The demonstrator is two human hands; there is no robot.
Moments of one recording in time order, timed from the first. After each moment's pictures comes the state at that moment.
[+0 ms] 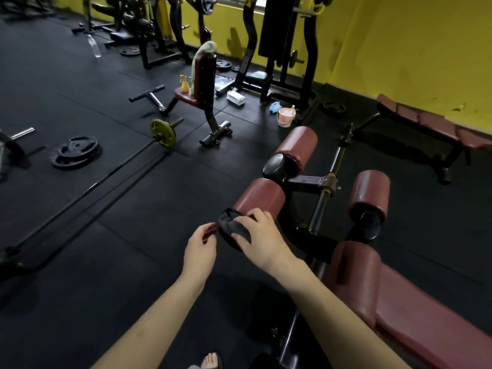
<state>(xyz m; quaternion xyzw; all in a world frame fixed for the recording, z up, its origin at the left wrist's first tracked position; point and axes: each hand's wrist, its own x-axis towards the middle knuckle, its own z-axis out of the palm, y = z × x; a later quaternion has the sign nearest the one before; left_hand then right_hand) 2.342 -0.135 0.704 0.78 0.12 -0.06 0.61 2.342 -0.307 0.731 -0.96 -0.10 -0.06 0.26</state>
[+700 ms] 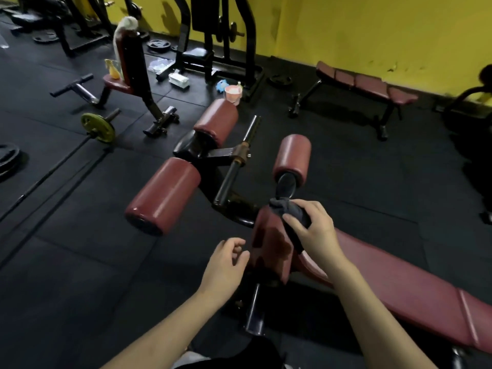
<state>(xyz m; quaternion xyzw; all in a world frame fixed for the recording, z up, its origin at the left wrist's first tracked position) 2.230 -0.345 0.686 0.85 -0.10 -0.19 0.49 2.203 -0.578 0.728 -0.89 0.16 -0.16 0.40</state>
